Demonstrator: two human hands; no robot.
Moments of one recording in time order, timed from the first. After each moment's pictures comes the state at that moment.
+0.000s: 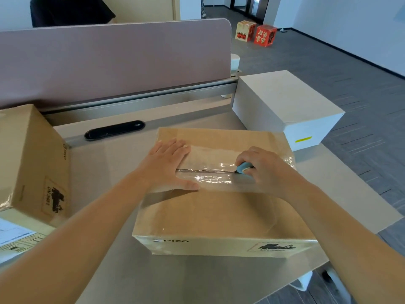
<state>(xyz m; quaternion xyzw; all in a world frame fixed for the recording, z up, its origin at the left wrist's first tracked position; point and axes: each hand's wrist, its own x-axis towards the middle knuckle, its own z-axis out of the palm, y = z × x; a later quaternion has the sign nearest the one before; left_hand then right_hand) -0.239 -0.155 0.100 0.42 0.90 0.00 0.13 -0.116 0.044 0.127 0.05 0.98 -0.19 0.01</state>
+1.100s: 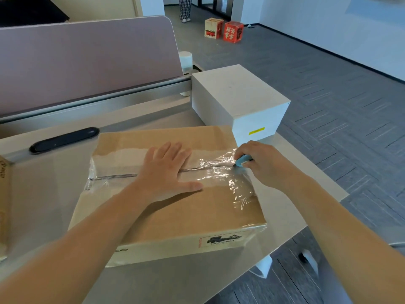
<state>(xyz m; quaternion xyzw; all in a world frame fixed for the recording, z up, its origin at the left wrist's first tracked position) -0.183 -0.055 0.087 0.43 0.90 -0.01 0.07 -0.058 0.139 0.124 0.13 0.96 -0.23 -0.02</state>
